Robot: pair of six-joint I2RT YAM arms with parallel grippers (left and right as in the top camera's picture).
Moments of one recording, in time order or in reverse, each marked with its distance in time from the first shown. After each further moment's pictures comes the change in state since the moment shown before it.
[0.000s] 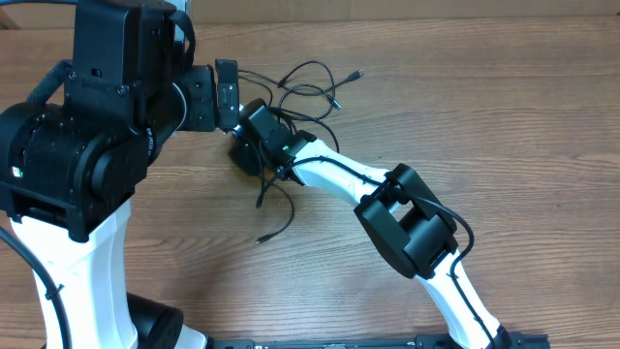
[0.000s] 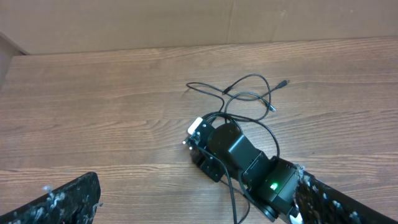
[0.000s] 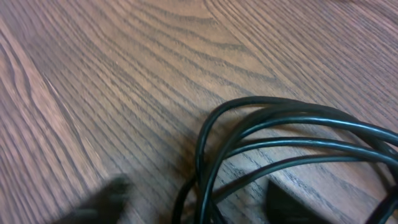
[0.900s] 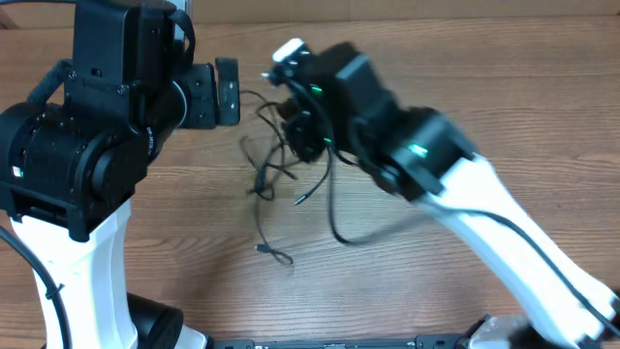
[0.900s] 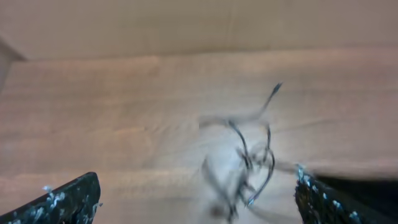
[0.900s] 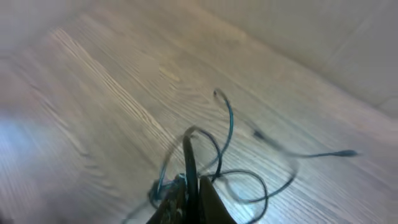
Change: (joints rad) left arm 0.000 0.000 -0.001 0.026 0.000 0.000; right arm -0.035 -0.753 0.083 -0.660 0.005 0.100
